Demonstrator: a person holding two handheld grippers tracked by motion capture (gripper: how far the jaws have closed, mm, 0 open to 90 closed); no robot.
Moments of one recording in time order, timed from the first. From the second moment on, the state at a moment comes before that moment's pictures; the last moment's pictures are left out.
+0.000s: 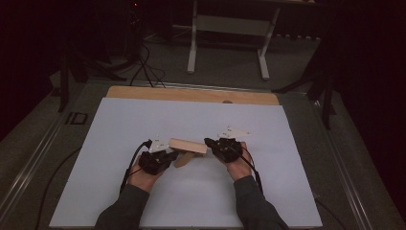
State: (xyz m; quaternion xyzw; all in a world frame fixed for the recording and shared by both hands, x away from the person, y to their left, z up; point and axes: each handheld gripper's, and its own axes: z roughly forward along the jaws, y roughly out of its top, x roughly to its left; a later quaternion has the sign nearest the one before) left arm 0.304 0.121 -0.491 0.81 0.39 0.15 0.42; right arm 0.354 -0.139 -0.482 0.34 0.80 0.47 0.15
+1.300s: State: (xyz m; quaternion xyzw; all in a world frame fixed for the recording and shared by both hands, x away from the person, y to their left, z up) left arm 0.310 0.106 -0.482 0.81 0.38 0.15 0.42; right arm 0.348 -0.137 -0.482 0.32 0.81 0.46 0.16
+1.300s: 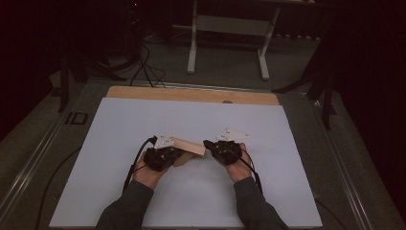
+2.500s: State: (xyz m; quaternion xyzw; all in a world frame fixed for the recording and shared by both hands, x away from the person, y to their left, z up) left arm 0.310 0.092 -0.485 0.82 0.37 0.14 0.41; right arm 0.336 -0.126 -0.482 0.29 0.83 0.46 0.15
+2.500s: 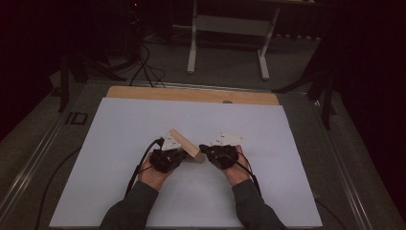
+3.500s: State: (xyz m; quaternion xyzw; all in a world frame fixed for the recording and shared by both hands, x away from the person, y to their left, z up) left arm 0.322 0.099 -0.492 0.82 0.38 0.15 0.41; right arm 0.328 -0.113 -0.482 0.26 0.84 0.46 0.14
